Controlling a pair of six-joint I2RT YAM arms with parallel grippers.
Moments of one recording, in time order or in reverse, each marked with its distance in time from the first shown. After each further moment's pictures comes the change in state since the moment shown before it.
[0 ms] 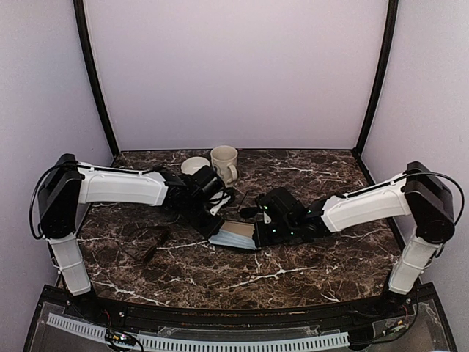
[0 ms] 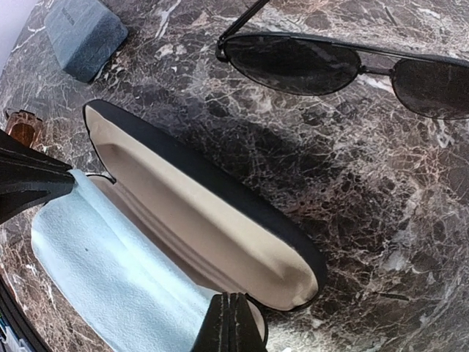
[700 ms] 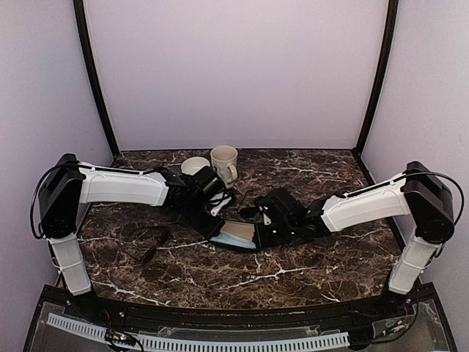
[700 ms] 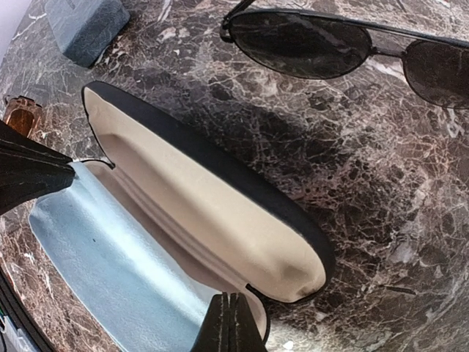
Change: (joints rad) left arm 0.000 0.006 0.001 0.000 0.039 0.000; right arm -0.003 0.003 0.000 -0.018 -0.036 -0.013
